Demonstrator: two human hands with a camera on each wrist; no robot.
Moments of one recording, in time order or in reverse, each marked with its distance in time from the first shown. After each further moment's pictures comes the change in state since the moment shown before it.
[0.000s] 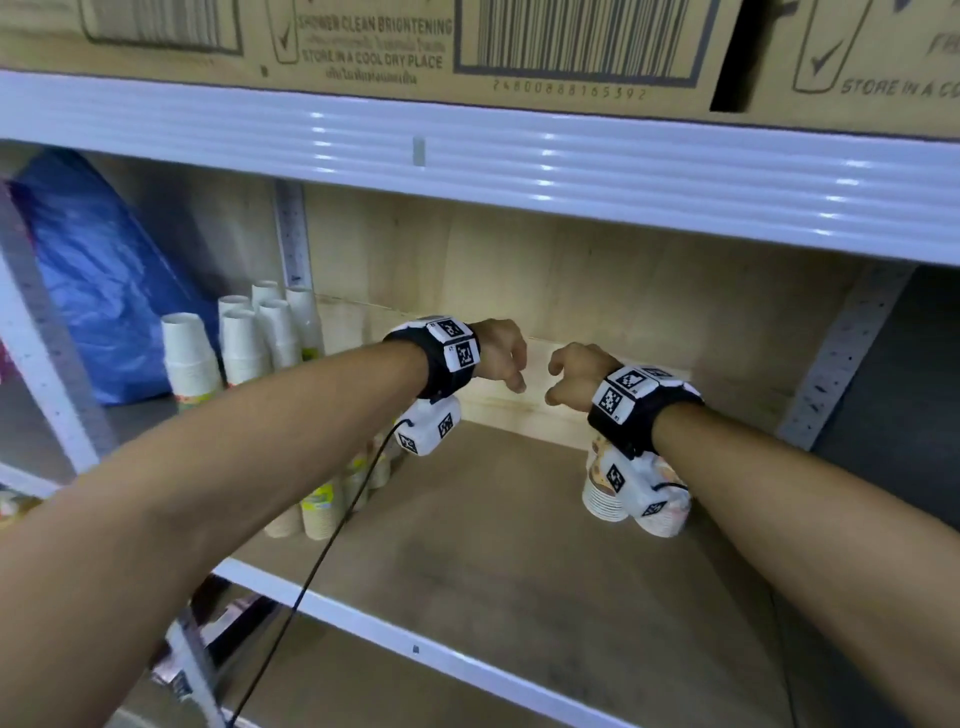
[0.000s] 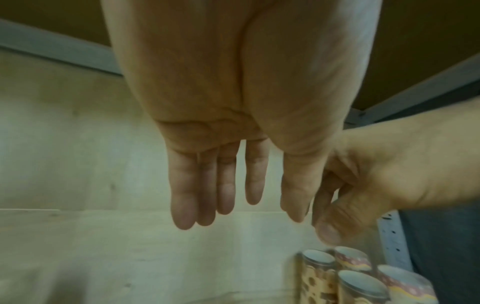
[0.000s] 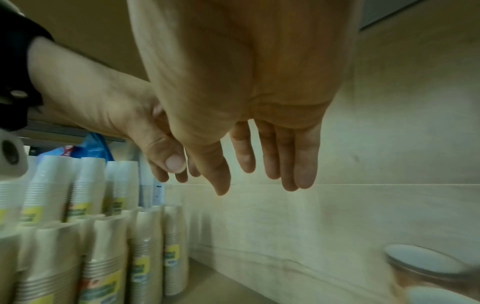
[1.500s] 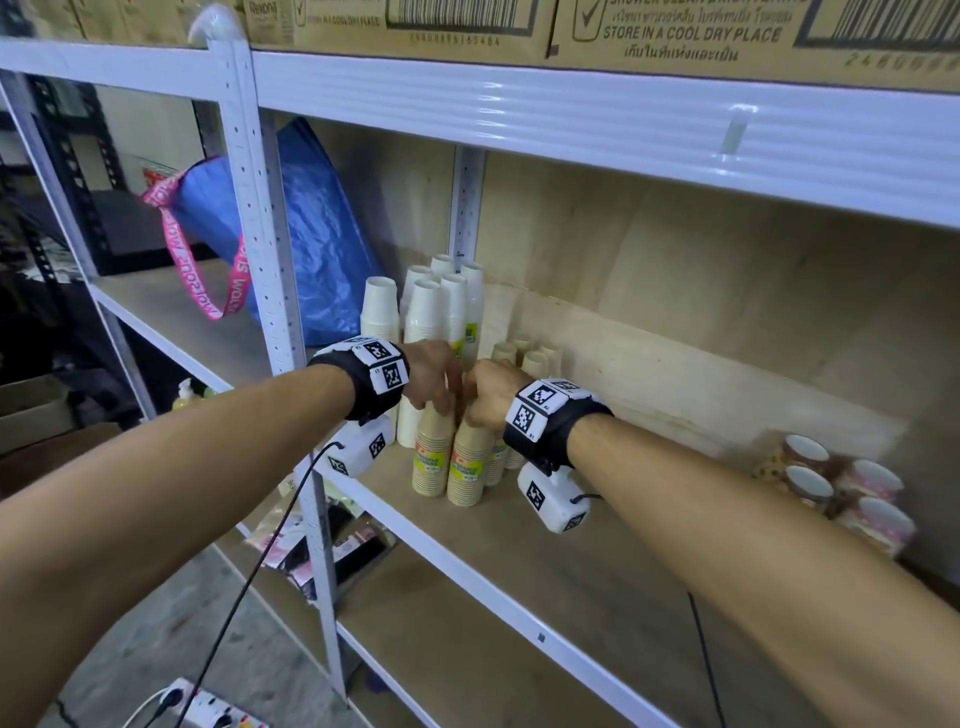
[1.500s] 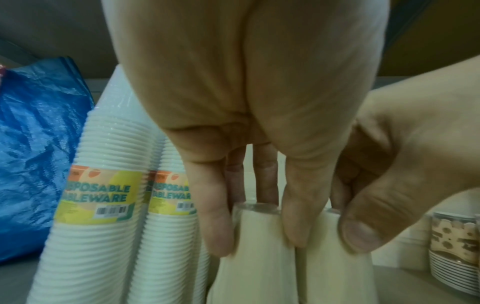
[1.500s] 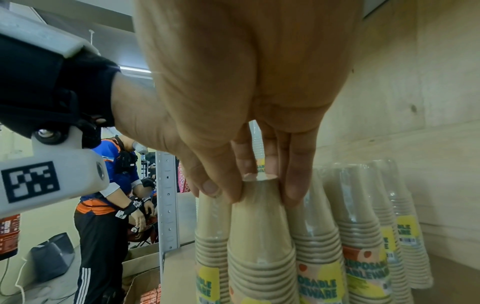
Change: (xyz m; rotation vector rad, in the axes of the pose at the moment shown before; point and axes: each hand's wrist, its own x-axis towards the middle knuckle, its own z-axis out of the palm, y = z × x) left_hand -0.151 -0.214 0.006 -0.074 -0.113 -0.372; right_hand -0.008 -0.245 0.100 -0.008 -0.209 -0.526
